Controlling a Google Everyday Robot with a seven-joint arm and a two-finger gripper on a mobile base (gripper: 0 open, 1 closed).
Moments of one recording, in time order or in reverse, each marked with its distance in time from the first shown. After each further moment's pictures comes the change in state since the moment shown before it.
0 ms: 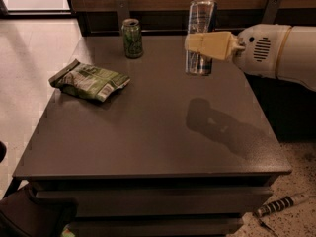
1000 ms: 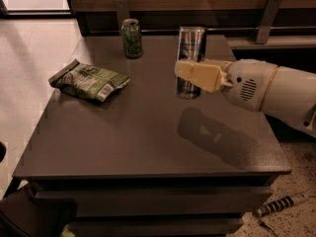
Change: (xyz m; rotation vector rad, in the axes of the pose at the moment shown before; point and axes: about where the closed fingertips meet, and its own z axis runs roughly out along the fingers) arm 0.043 0.017 0.003 -0.079 -0.099 -0.112
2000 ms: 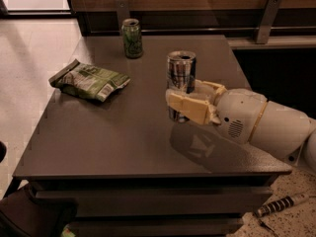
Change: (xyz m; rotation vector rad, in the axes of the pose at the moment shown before) arm 0.045 0.024 -0.003 -0.026 -0.051 -0.199
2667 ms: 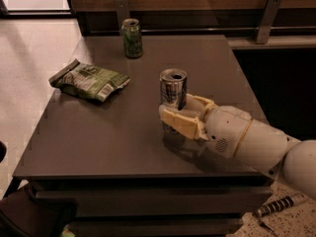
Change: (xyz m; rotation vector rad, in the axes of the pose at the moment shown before) arm 0.038 0.003 0.013 -0.014 -0.039 -0.051
